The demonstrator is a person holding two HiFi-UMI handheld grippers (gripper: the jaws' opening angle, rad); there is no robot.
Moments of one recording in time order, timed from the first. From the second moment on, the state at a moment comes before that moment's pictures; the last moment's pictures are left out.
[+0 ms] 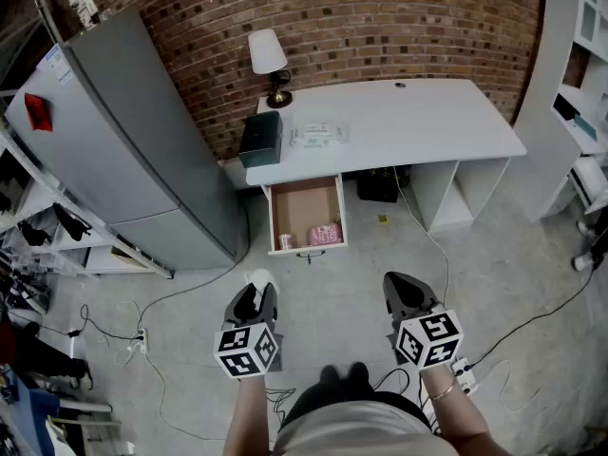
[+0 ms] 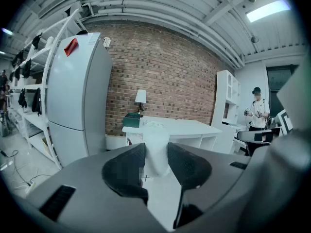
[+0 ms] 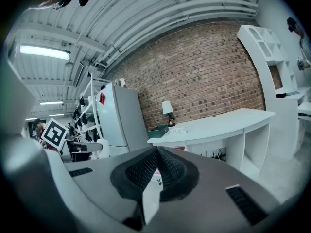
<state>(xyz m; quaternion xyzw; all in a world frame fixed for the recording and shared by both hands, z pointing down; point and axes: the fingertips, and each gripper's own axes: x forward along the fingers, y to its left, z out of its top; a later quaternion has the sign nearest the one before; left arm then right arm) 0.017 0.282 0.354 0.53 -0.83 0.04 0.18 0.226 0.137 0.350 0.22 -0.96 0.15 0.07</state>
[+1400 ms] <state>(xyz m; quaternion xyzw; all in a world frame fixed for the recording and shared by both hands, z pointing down) -0.160 0.178 0.392 0.51 -0.83 0.02 0.21 0.067 0.026 0.374 0.24 -0.95 0.18 0.10</state>
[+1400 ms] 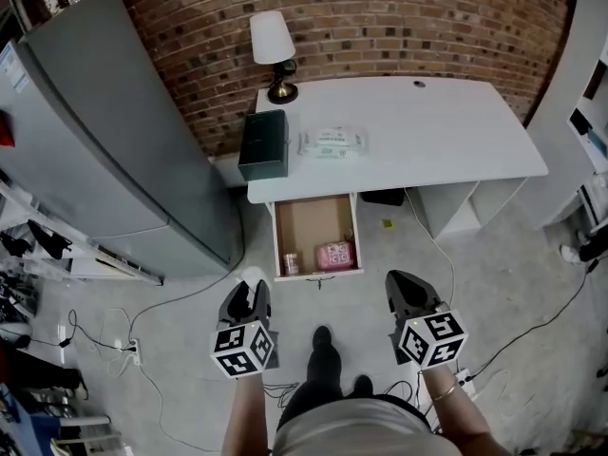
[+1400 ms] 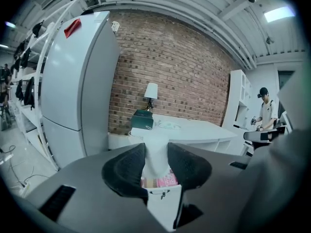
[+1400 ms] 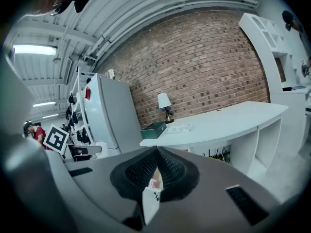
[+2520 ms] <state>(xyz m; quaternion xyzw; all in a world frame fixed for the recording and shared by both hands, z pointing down) -0.299 0.028 0.458 0.60 -0.76 0.09 0.25 -0.058 -0.074 0.415 0.34 -0.91 0.21 0.14</state>
